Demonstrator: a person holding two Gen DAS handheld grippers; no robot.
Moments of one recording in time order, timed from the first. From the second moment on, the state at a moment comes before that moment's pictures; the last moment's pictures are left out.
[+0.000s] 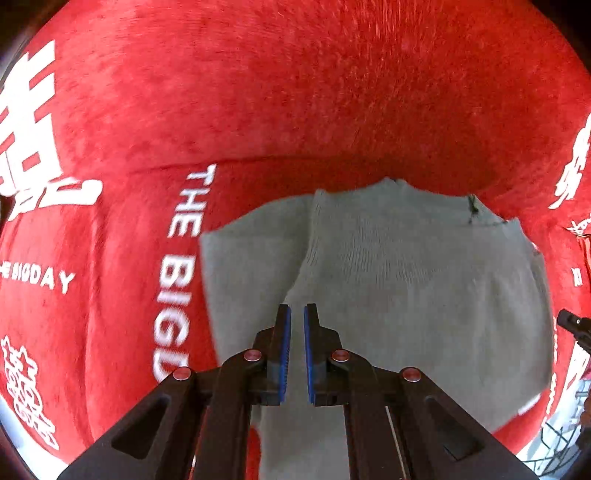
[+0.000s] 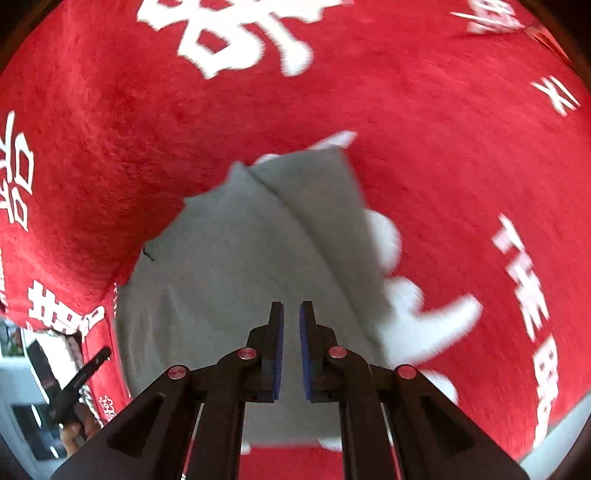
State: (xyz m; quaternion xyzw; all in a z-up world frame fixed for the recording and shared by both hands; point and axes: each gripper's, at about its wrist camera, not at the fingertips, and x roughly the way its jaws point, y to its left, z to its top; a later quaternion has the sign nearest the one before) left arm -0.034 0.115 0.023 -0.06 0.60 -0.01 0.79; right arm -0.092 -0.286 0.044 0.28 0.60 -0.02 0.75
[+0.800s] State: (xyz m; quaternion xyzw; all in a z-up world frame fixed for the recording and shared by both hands) left arm -0.071 0.124 0.014 -0.05 0.66 0.01 0.75; right arm -0.114 -0.329 0.046 0.36 0.60 -0.05 0.71
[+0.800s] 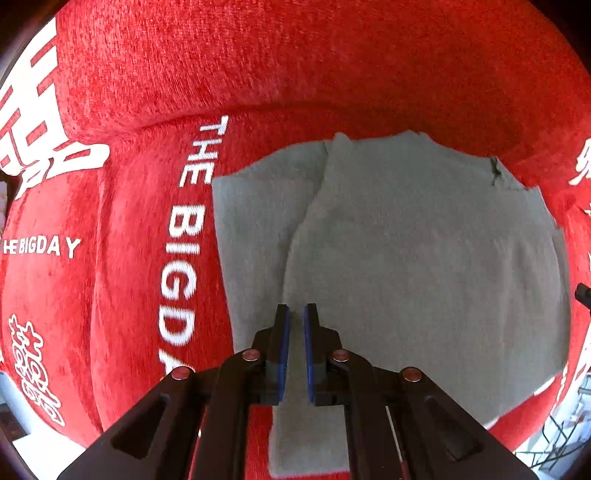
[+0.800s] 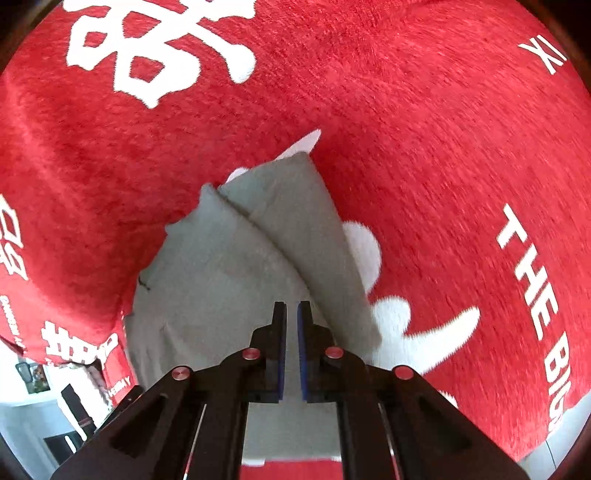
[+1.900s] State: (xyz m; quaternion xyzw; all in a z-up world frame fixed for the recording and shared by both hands) left arm -0.119 0.105 0.027 -0.03 0.68 0.00 0.73; right arm -0.161 -0.206 0.048 0.33 0.66 0.03 0.67
